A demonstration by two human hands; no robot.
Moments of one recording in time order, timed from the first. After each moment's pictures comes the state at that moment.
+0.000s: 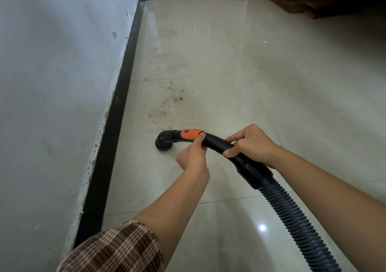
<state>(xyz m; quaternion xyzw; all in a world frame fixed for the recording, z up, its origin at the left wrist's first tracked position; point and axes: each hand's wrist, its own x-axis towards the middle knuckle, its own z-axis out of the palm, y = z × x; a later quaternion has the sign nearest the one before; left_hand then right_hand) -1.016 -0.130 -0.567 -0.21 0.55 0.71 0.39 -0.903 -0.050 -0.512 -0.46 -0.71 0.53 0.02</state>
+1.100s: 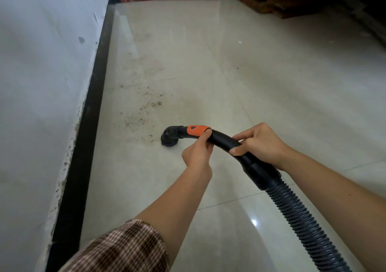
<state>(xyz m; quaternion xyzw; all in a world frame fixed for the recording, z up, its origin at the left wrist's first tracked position) -0.988 -0.091 -0.569 -0.13 0.52 0.68 0.49 -0.860 -0.028 -0.511 -0.52 -0.66 0.53 0.08</state>
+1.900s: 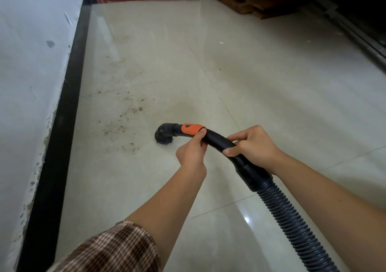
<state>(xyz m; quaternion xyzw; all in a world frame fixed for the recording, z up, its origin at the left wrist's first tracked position) -0.977 -0.054 -0.579 -0.11 0.52 0.67 0.52 -0.844 -0.013 -0.517 -0.55 -0.64 0.52 0.12</state>
